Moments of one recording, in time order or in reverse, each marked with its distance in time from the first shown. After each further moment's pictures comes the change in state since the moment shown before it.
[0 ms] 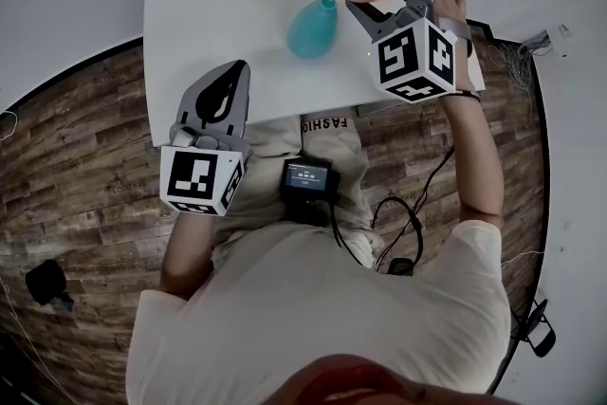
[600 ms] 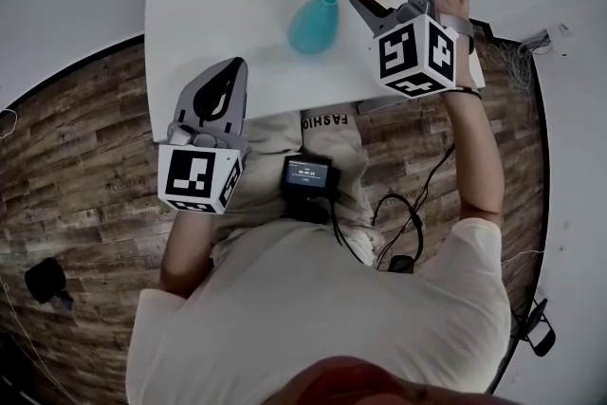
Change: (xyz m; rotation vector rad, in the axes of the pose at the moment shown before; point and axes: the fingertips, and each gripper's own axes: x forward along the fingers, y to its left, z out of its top) left arm -0.006 0.002 0.001 0.006 -0.004 0.010; right arm -0.002 -0.006 0.000 -0.024 0.010 -0.029
